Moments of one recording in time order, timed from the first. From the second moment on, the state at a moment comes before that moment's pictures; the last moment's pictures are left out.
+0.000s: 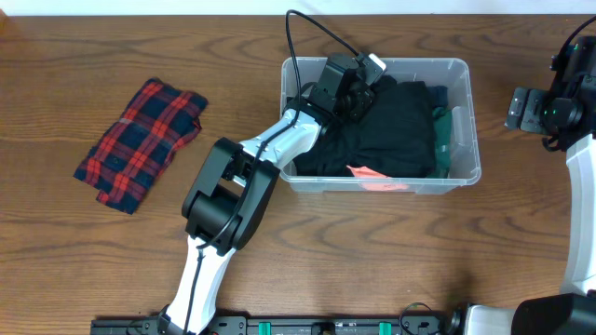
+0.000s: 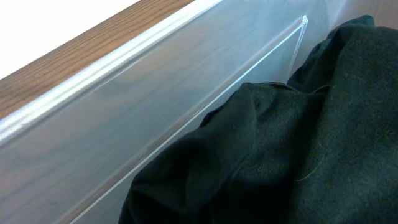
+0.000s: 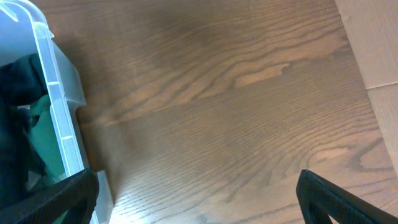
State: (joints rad) left arm -0.57 2.26 1.60 0.07 0.17 0.14; right arm -0.25 1.51 1.50 -0.98 0.22 -0.01
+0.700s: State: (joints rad) left arm -0.57 1.81 1.60 -0.62 -0.03 0.14; right arm -0.25 1.51 1.50 -0.98 0.22 -0.01
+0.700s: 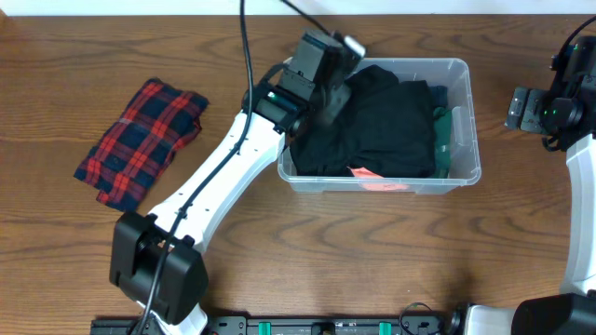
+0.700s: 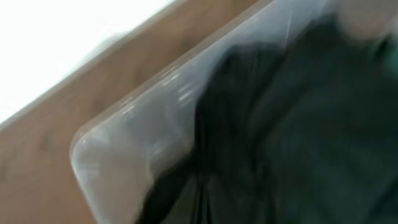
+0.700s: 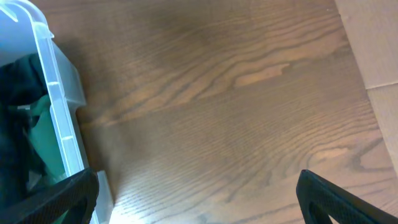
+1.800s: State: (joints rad) left arm -0.56 1.80 1.55 -0.61 -0.21 0.03; right arm -0.25 1.51 1.50 -0.98 0.22 -0.01
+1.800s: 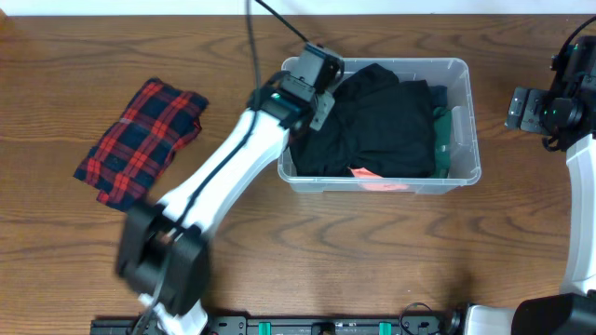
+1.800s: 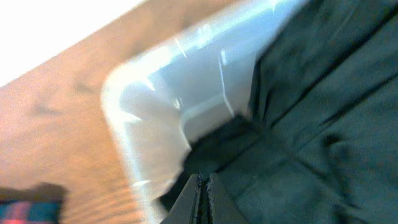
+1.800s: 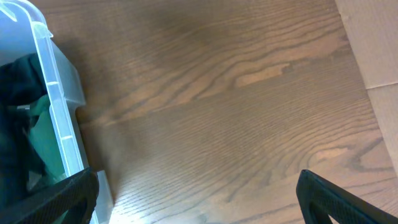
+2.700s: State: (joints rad) left arm -0.33 1.69 1.59 -0.69 -0.02 -0.05; right arm -0.25 1.51 1.50 -0.98 0.22 -0.01
